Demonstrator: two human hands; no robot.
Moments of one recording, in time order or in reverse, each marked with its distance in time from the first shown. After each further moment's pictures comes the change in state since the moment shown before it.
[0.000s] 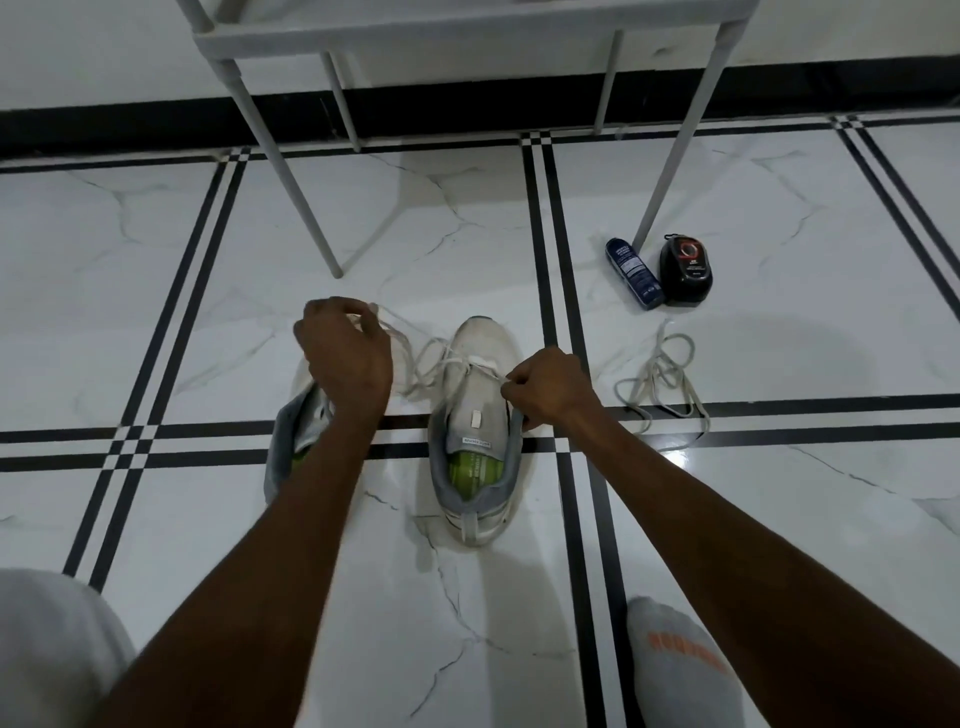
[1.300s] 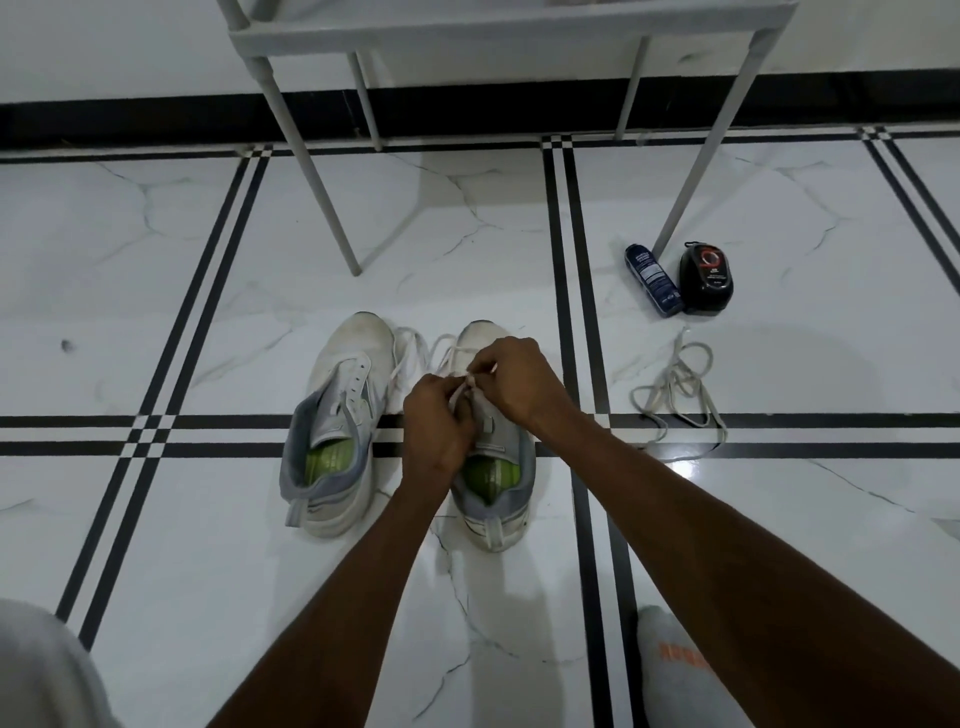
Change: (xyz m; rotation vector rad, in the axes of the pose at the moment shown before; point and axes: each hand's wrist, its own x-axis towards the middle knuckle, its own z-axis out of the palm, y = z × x) left_hand -0.082 -0.024 0.012 -0.038 -0.515 0.187; right_hand 0.009 -0.038 0.027 -0.043 0.066 -0.364
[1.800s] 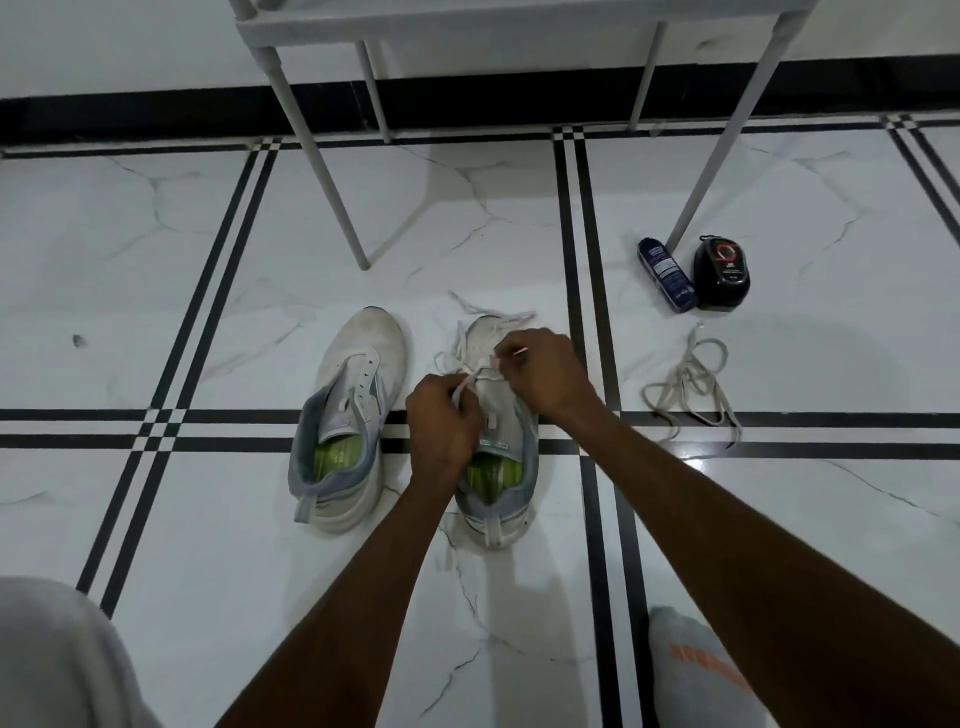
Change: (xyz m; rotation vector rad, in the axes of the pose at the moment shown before) left_hand 0.000 0.002 -0.001 -0.048 0.084 -0.071; right_hand 0.001 0.013 -0.010 0.089 0.108 -0.004
